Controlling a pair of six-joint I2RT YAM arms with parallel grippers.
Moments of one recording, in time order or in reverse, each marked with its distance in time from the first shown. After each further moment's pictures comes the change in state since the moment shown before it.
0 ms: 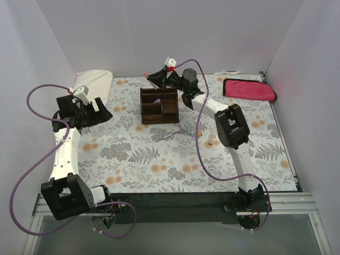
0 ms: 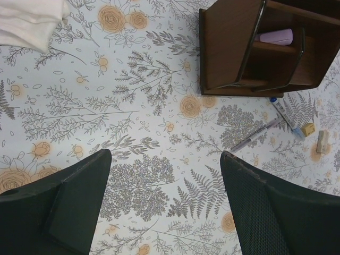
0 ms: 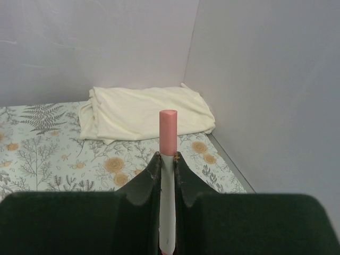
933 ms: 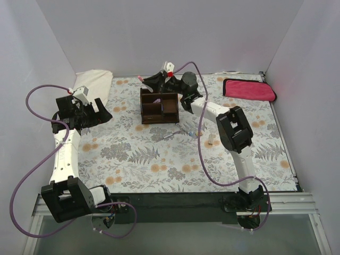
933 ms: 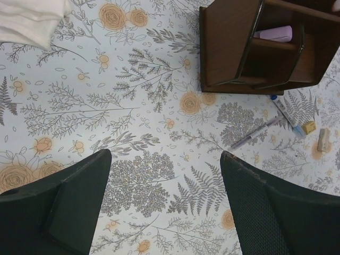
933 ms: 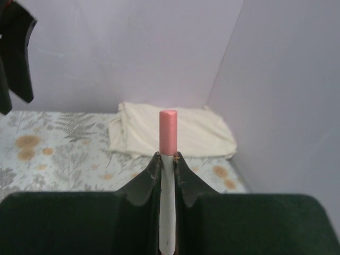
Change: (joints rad) left arm 0.000 -0.016 0.000 -0.023 -0.007 0.007; right arm 0.055 -0.093 -0.166 0.110 -0.062 -0.003
